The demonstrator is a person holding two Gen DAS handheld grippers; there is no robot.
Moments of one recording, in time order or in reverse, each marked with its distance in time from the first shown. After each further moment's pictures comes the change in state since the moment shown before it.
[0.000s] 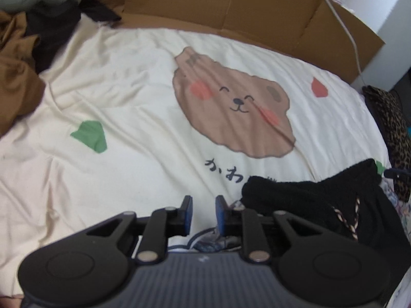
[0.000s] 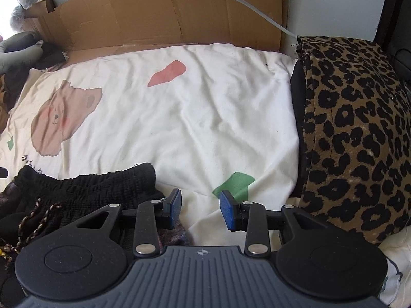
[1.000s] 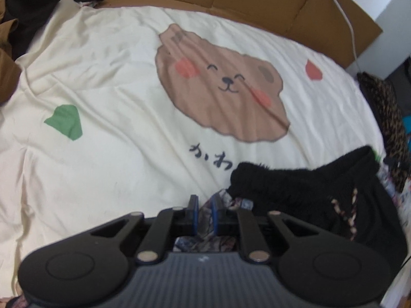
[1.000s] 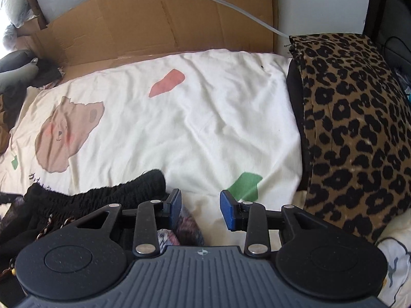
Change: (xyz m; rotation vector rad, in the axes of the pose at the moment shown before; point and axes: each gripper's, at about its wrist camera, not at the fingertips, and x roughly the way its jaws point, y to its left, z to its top) left arm 0.019 -0.004 -0.001 0.031 0.080 -0.047; right arm -0.009 0.009 0.004 0.097 -0.030 -0.002
